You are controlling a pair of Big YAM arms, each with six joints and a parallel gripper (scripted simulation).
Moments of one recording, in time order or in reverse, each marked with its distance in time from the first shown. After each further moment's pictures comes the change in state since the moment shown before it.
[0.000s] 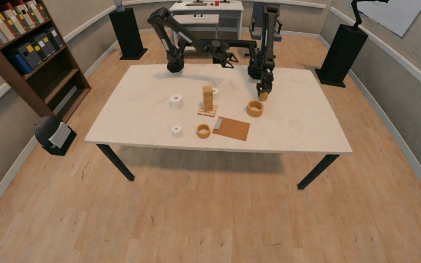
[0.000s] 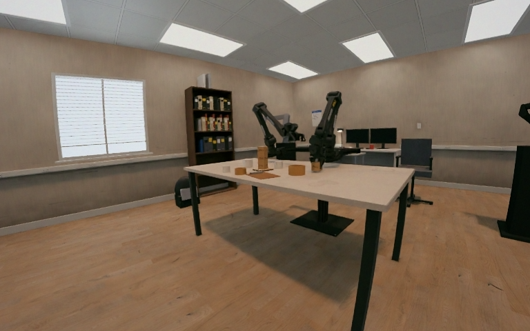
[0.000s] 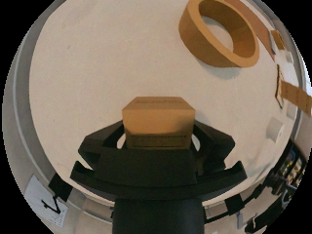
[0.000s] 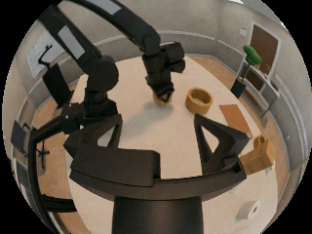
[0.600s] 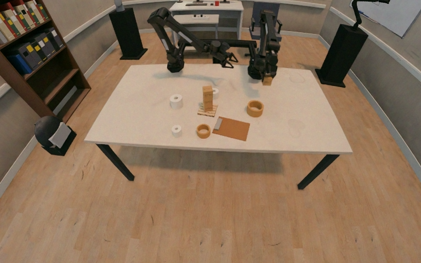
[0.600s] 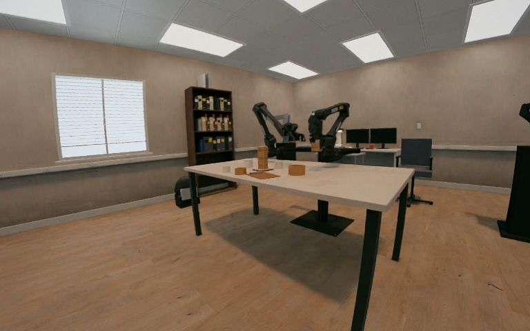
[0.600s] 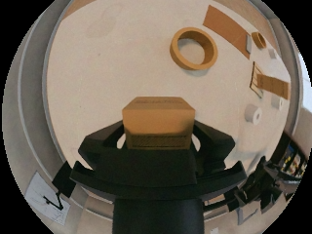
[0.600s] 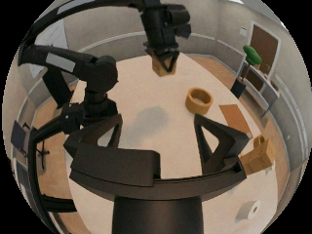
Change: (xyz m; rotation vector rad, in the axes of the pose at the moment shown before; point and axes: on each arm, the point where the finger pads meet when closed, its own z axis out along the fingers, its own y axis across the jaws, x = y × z) left arm -0.035 0.001 -0.135 0.000 -0.001 0.011; right arm 0.000 0.000 0.000 0.000 0.000 0.000
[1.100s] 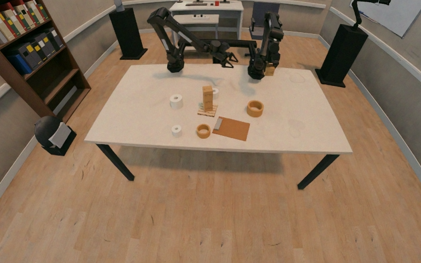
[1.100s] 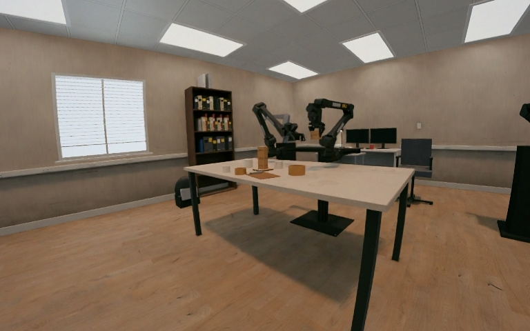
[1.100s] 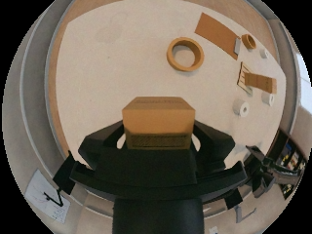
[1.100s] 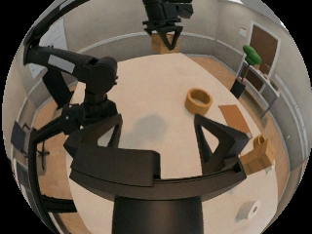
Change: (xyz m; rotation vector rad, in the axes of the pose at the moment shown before) left arm -0.019 -0.003 -0.075 0.004 0.006 -0.007; right arm -0.002 -0.001 -0.001 0.002 -0.004 0.002
